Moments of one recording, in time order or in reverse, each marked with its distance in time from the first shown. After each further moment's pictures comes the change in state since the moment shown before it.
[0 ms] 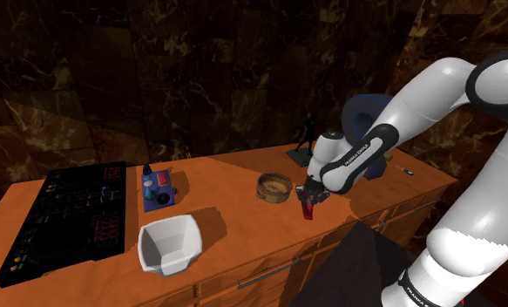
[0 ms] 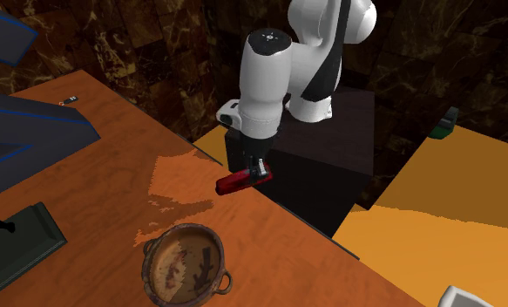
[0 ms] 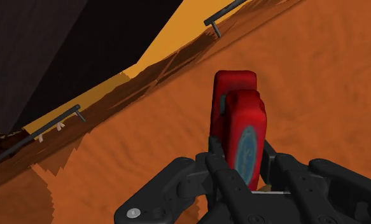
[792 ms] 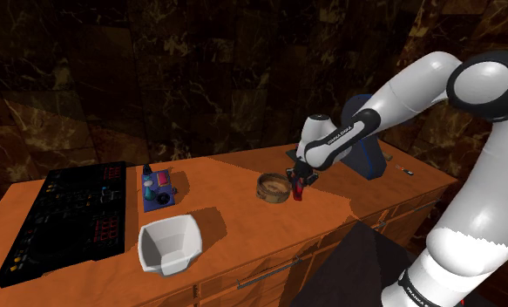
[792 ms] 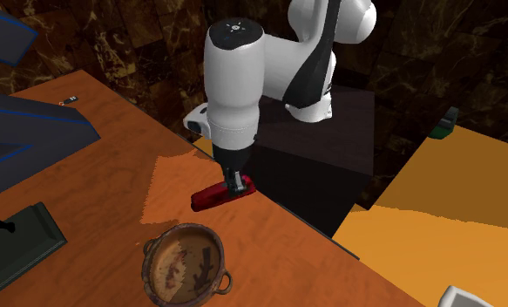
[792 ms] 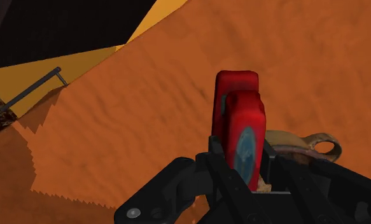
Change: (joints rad) arm -0.005 0.088 0.000 0.255 0.045 -0.166 -0.062
